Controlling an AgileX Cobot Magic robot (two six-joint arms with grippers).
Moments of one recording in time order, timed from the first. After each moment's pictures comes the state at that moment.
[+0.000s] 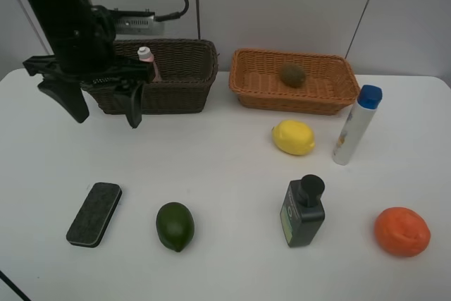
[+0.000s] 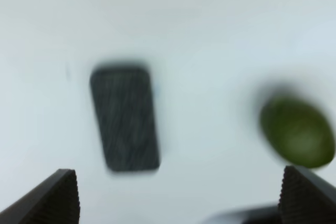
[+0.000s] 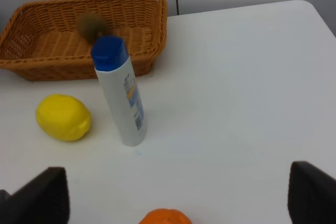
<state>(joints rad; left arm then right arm) -0.43 1.69 -1.22 -0.08 1.20 -0.23 -0.01 0.00 -0.52 -0.06 1.07 0.10</state>
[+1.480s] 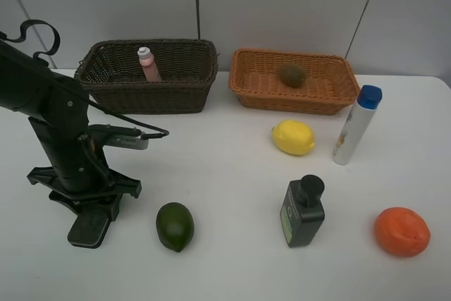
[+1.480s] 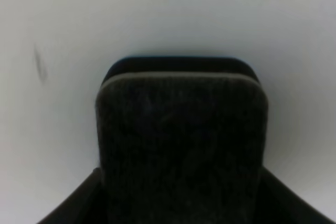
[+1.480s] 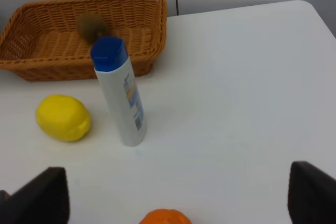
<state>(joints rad) -0.43 1.88 -0.75 0.00 0.57 -0.31 -0.01 0.00 -0.52 -0.06 1.07 0.10</state>
